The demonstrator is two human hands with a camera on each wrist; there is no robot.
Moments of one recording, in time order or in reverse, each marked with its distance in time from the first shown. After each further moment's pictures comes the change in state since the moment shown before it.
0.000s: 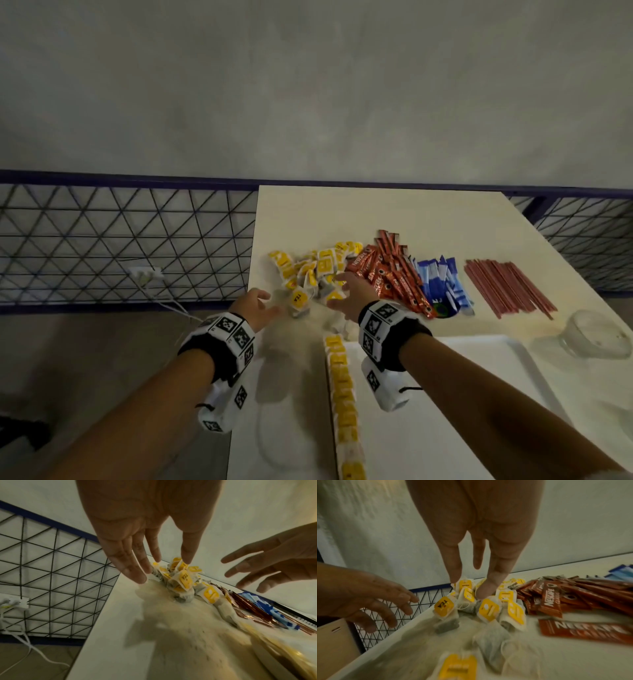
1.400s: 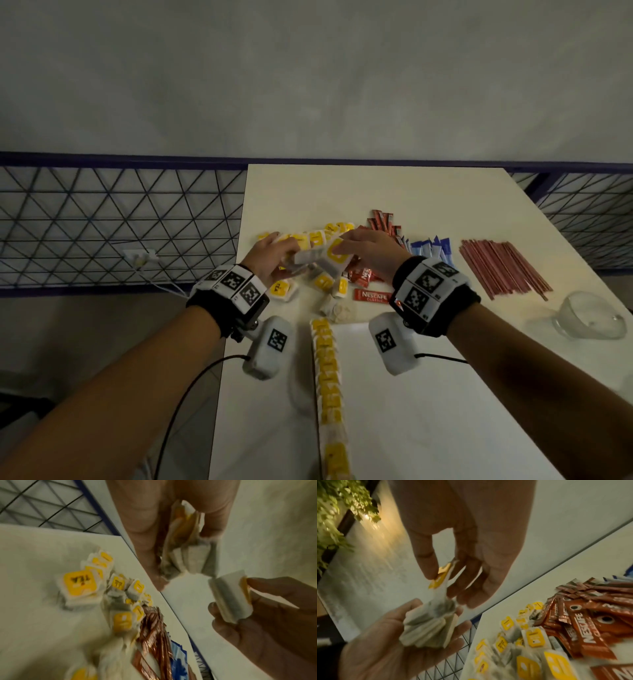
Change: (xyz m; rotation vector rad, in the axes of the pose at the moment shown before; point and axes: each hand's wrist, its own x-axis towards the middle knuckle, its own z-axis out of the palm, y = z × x) left_hand -0.025 0.091 -0.004 -0.970 -0.110 0.036; right_hand -0.031 -0.014 -0.067 0.550 -0.074 -0.140
